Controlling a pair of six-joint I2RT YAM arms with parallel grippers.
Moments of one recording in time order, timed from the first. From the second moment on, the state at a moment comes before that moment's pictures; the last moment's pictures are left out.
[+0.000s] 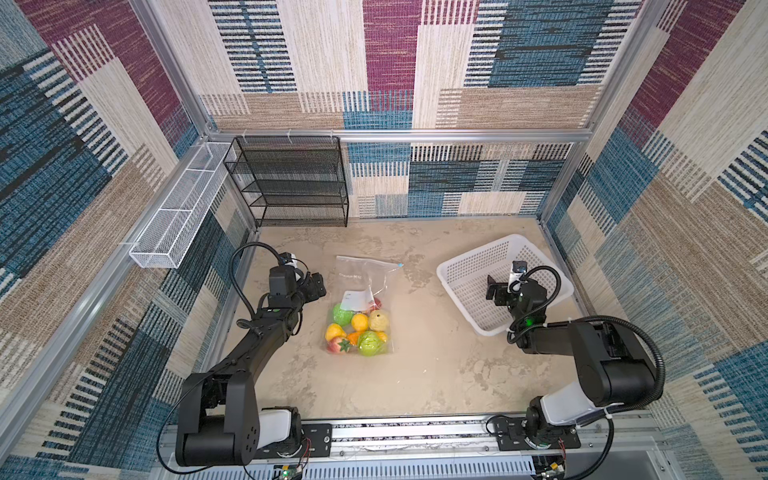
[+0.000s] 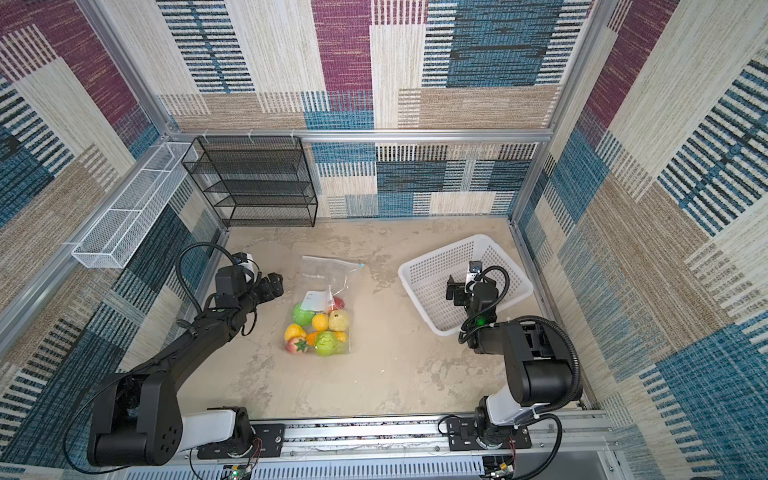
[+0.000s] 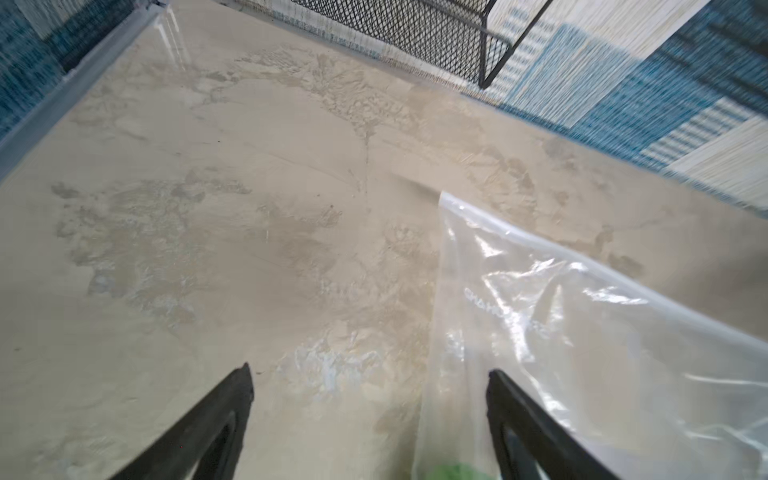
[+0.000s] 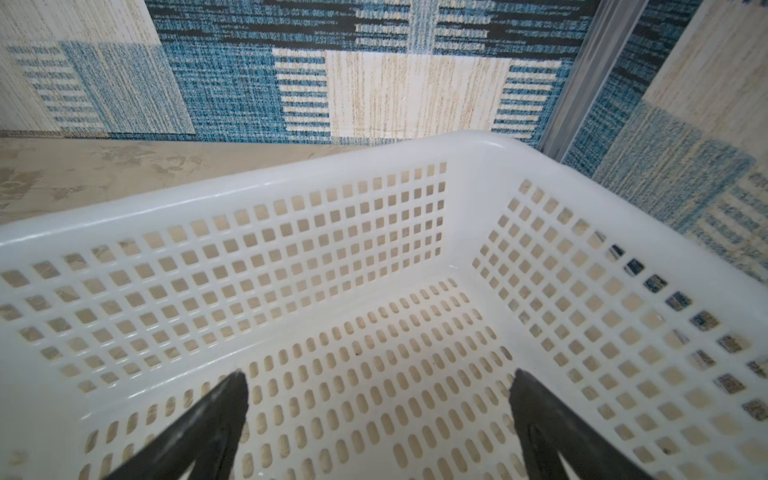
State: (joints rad) left arm -0.03 1.30 0.67 0.04 -0.02 -0.28; right arm 0.02 1.54 0.38 0.89 0.05 -0.01
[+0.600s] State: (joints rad) left arm -0.09 1.34 0.59 0.23 -0.17 -0.12; right arm 0.00 1.53 0.22 1.22 0.05 0.03
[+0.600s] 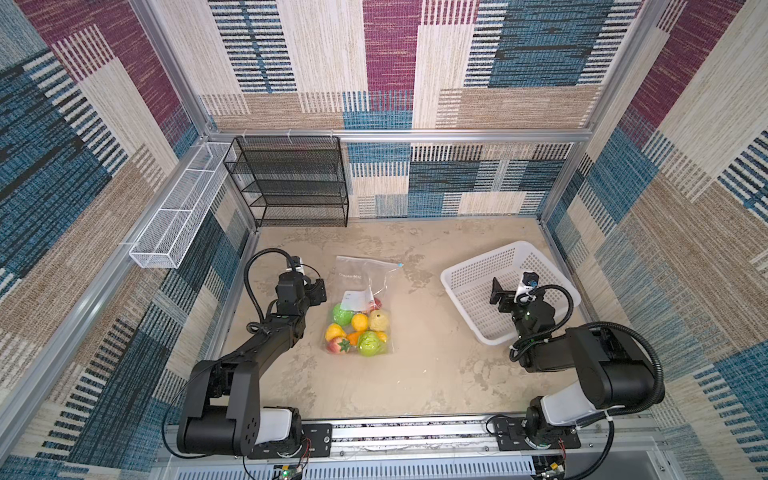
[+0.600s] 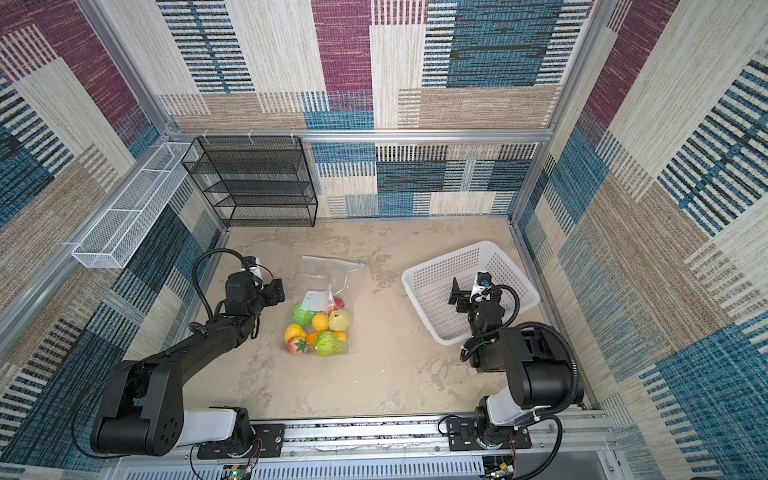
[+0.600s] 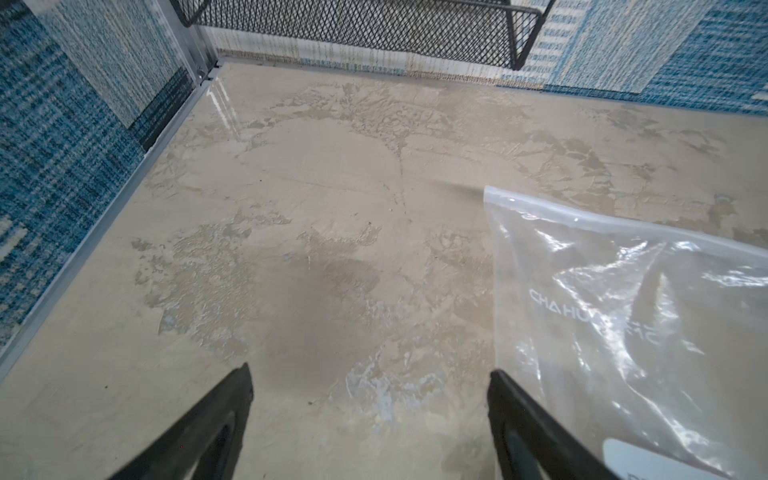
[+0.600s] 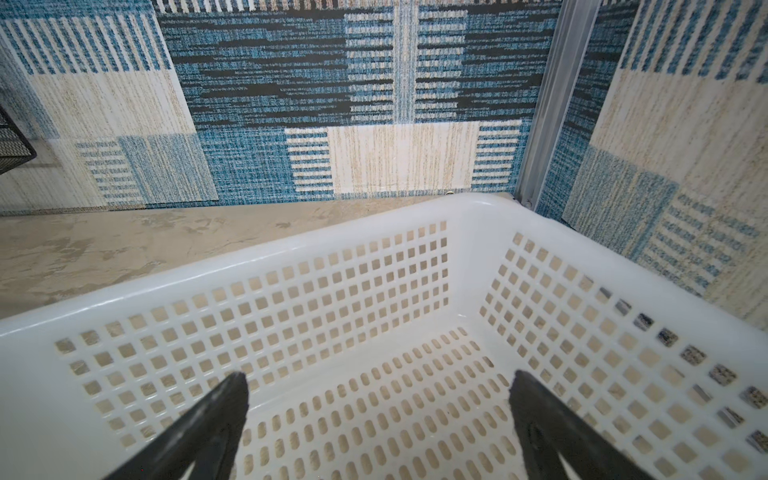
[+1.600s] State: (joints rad) left arm -0.03 1.53 0.37 0.82 -0.15 0.03; right arm 0.00 1.53 0.21 1.24 0.06 0.04
